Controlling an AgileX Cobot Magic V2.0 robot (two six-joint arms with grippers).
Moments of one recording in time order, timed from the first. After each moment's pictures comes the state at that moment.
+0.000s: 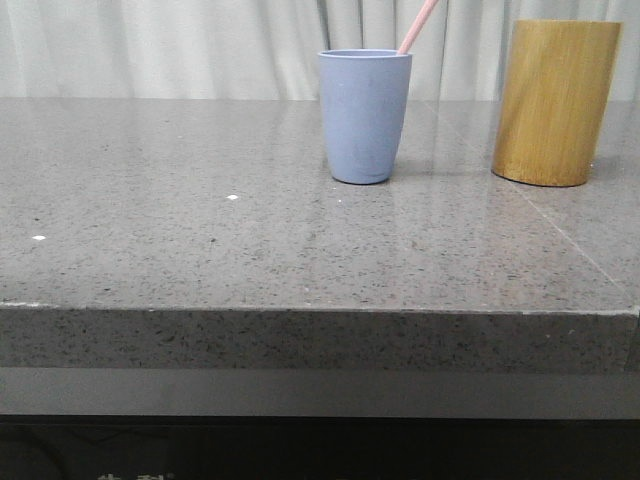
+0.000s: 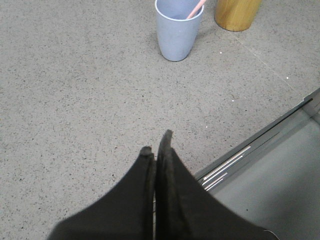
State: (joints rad) left arm -0.53 0.85 -1.21 -0.09 1.08 0.12; right arm 0.25 0.59 -0.87 0.09 0.86 0.02
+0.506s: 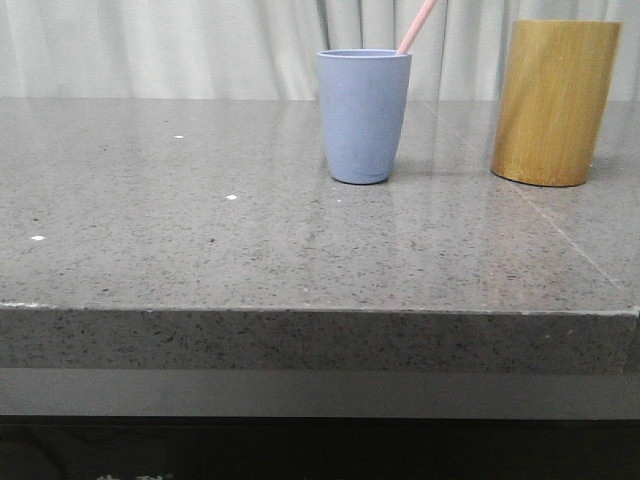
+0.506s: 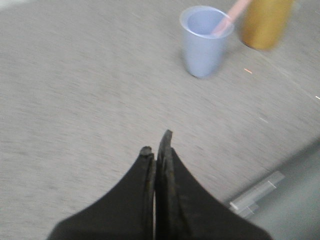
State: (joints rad) left arm -0.42 0.72 -1.05 -0.03 0.87 0.12; right arm 0.25 0.59 -0.87 0.09 0.86 0.02
